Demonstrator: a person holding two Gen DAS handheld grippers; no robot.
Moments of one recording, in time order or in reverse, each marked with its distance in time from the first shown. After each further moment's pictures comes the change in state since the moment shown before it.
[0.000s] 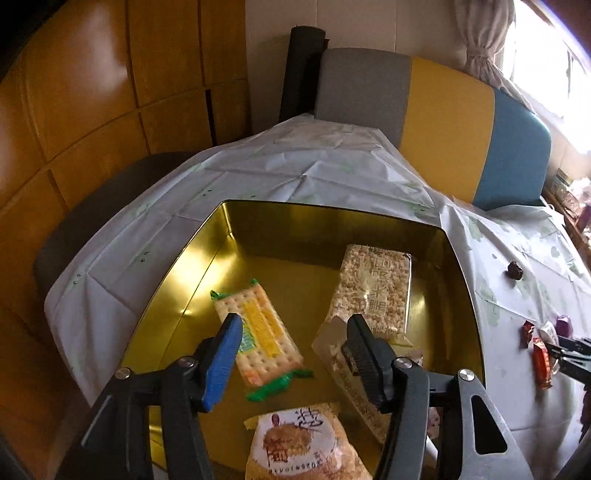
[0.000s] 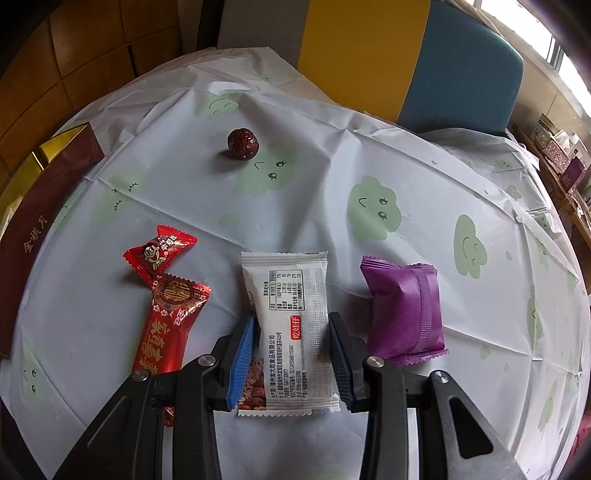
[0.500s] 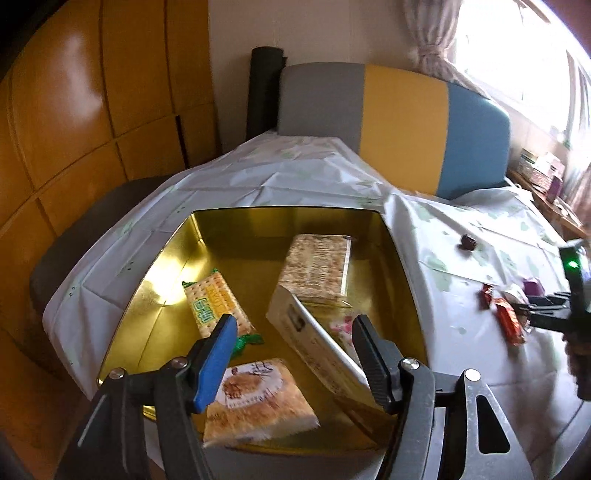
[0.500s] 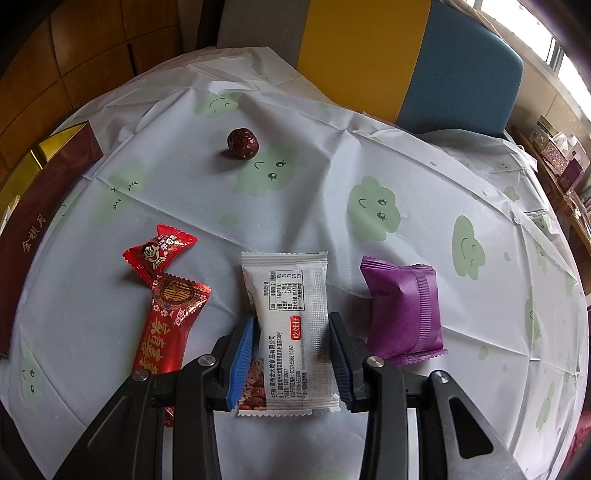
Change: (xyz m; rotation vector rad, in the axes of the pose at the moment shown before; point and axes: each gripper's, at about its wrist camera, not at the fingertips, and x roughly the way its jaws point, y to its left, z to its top) left arm -0.053 -0.033 -0.034 0.104 -0.067 -0.086; right arm 0.002 0.003 0.002 -0.002 -0.001 -0.016
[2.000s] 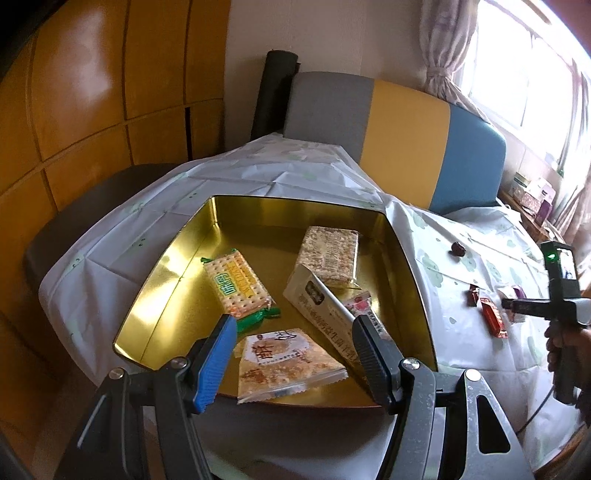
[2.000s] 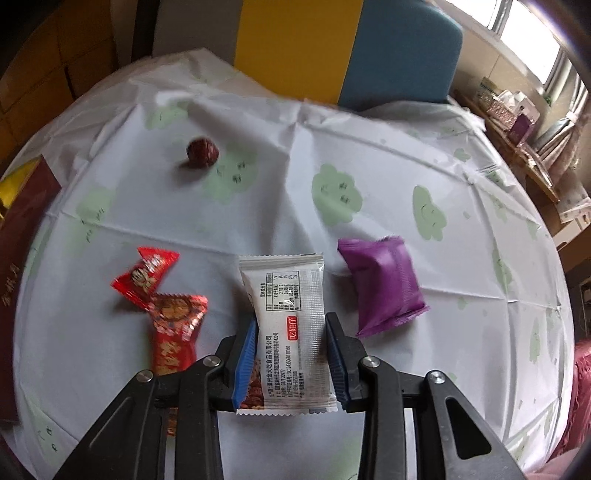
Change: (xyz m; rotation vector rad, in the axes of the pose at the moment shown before) left arm -0.026 0.042 -0.024 -0.099 -0.022 -0.053; right arm -0.016 0.018 0.006 0.198 0.018 -0.165
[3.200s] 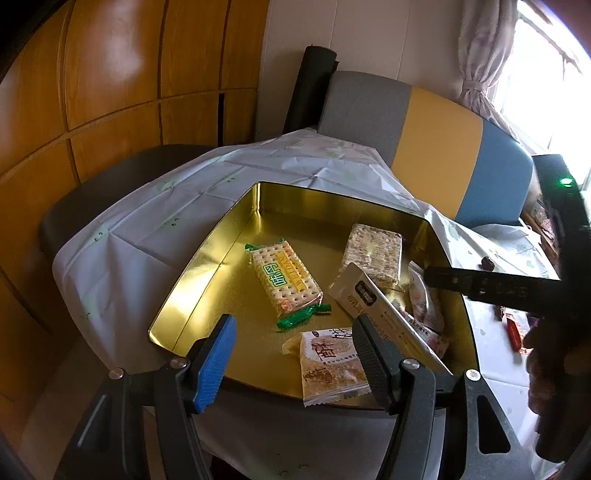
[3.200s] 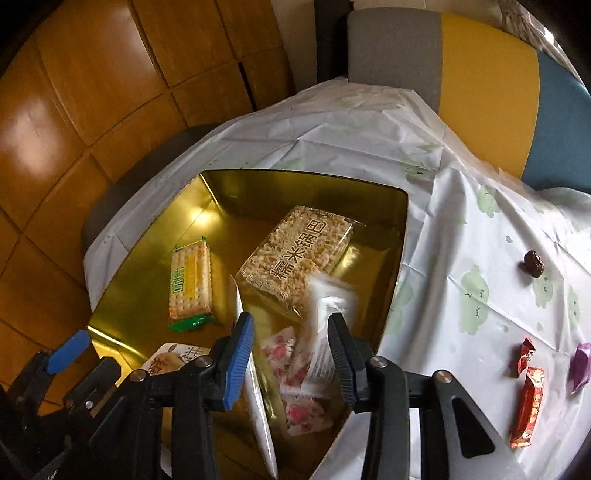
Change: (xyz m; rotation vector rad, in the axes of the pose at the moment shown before) left arm 0.009 0.040 -0.005 -0.096 0.013 0.051; right arm -0.094 0.237 0.013 -0.255 -0.093 0.537
